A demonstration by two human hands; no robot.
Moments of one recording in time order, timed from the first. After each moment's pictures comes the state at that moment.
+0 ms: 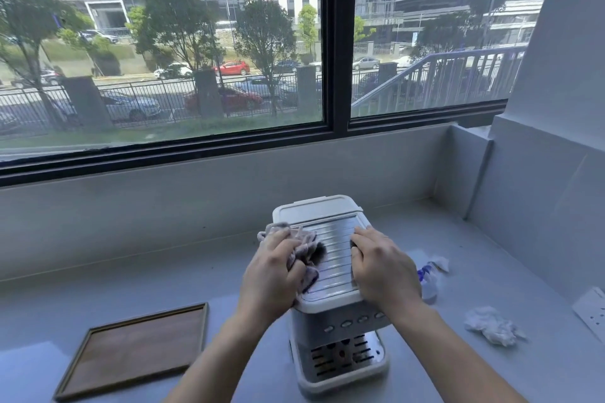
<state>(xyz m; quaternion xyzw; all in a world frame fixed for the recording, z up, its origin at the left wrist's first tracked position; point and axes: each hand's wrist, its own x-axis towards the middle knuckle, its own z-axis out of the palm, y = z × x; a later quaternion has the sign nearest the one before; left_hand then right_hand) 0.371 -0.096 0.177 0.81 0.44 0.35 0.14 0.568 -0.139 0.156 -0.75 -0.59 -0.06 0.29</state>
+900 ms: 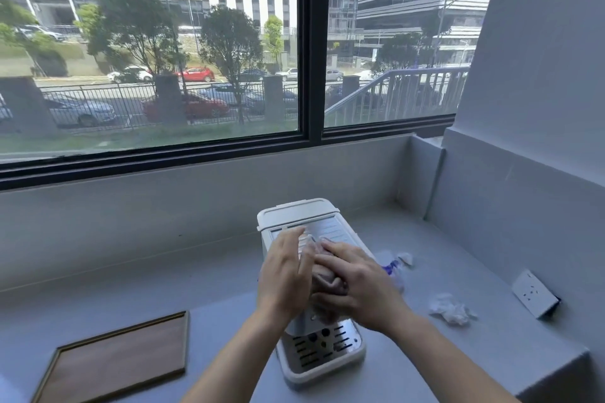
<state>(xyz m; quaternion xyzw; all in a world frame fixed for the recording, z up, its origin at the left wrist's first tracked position) 0.397 -0.118 0.177 0.77 0.41 0.43 0.24 0.547 -0.199 0.178 -0.63 -0.73 0.01 0.29</state>
